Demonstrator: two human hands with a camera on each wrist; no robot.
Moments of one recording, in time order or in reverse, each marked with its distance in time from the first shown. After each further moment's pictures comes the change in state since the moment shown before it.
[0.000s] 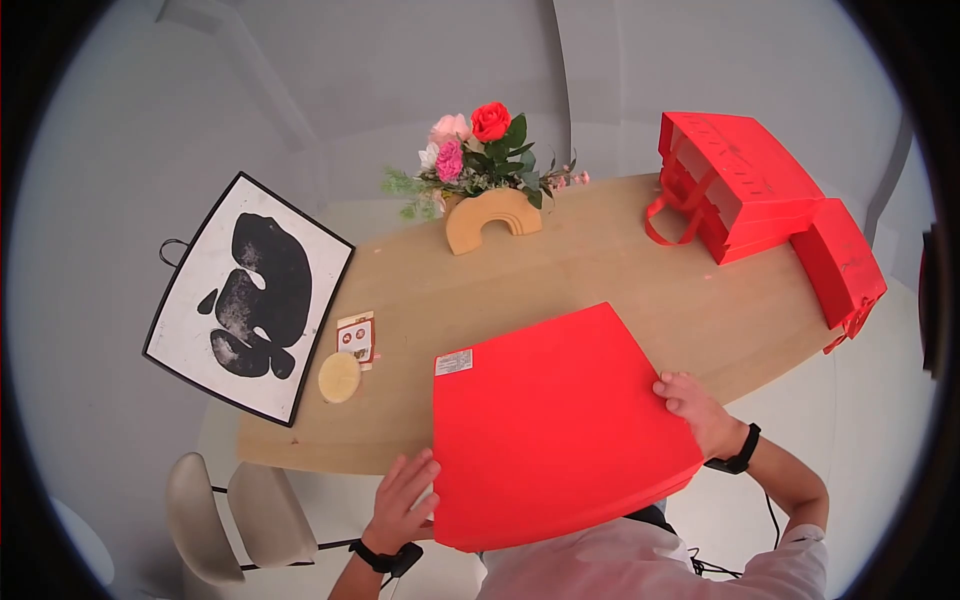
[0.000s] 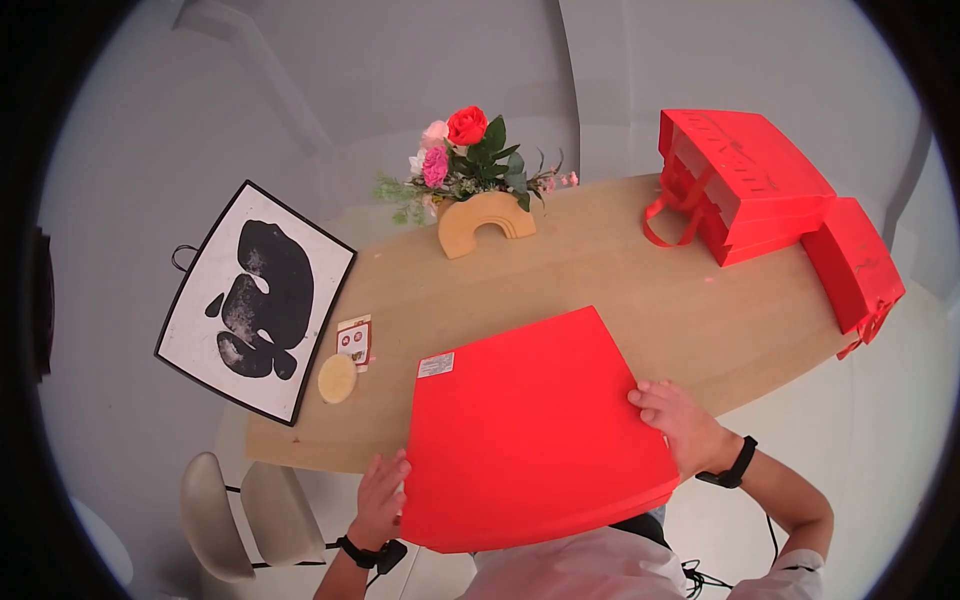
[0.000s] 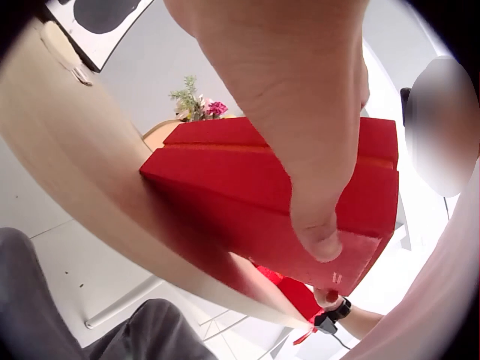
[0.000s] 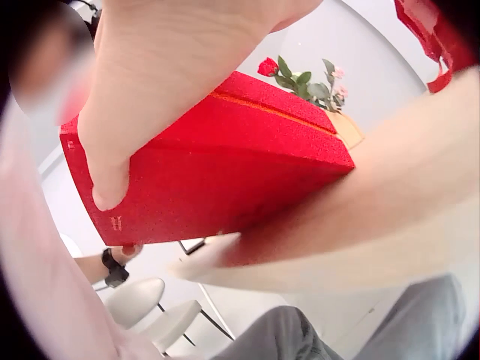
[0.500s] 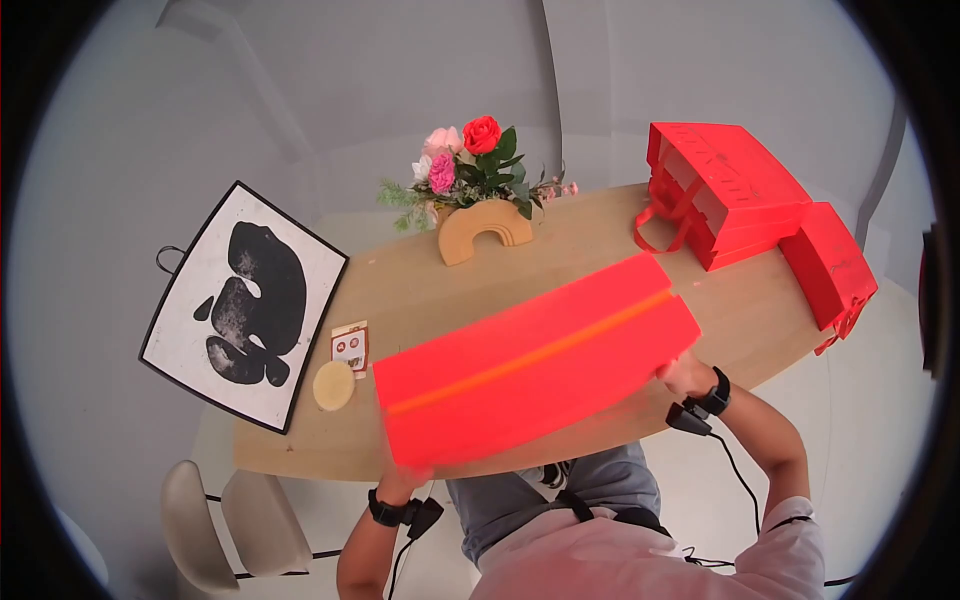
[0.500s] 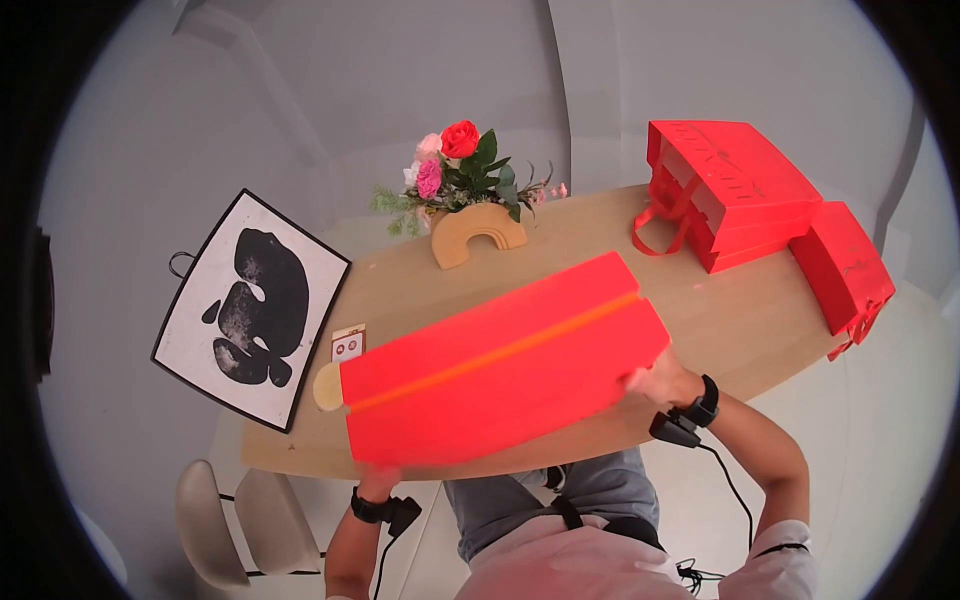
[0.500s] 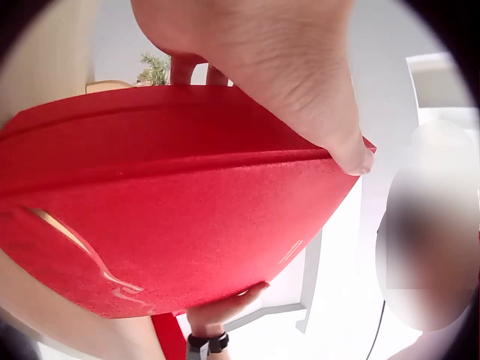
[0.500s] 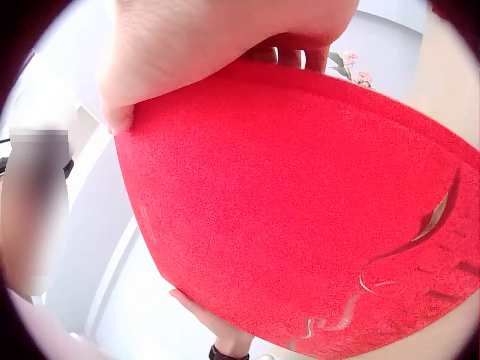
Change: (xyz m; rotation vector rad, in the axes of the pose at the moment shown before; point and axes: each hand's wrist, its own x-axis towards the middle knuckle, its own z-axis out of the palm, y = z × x) left_hand 0.022 -0.068 0.061 -0.411 0.229 -0.338; right_hand 0.042 0.077 0.014 0.364 0.033 0.309
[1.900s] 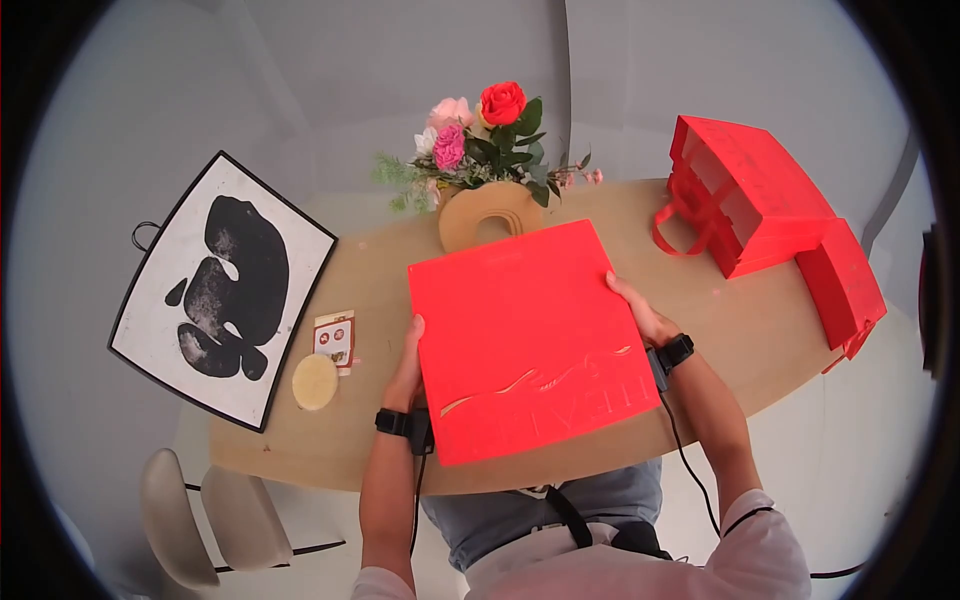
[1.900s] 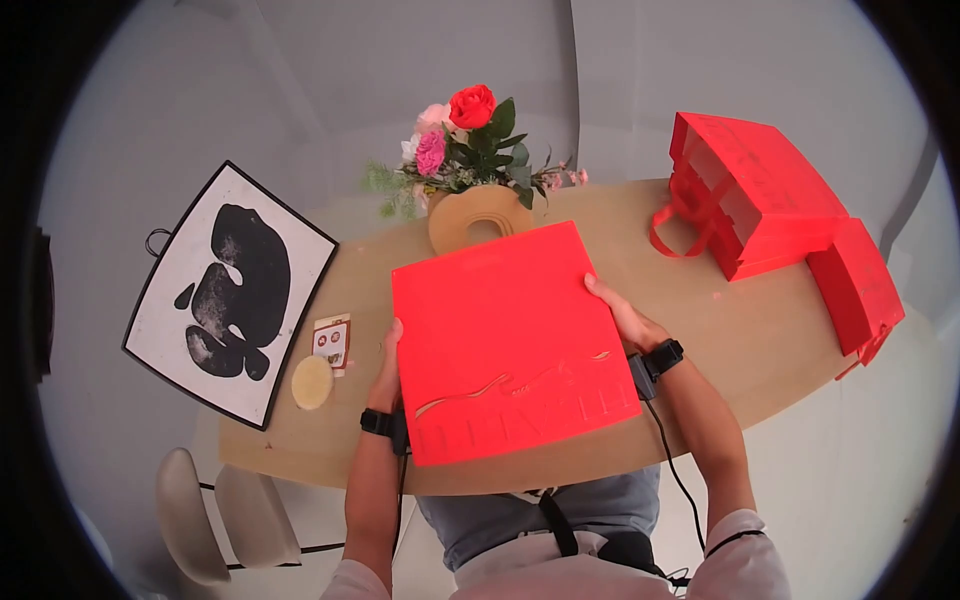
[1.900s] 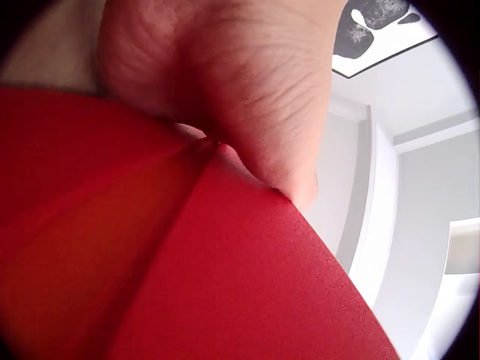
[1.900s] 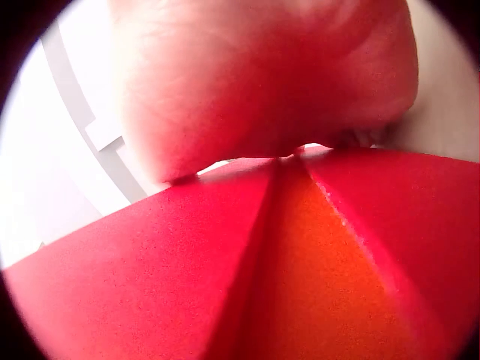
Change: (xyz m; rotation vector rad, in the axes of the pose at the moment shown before) left_hand 0.130 -0.095 0.056 -0.936 -0.008 -0.810; right_hand 0.124 0.052 0.016 0.926 0.031 0.609
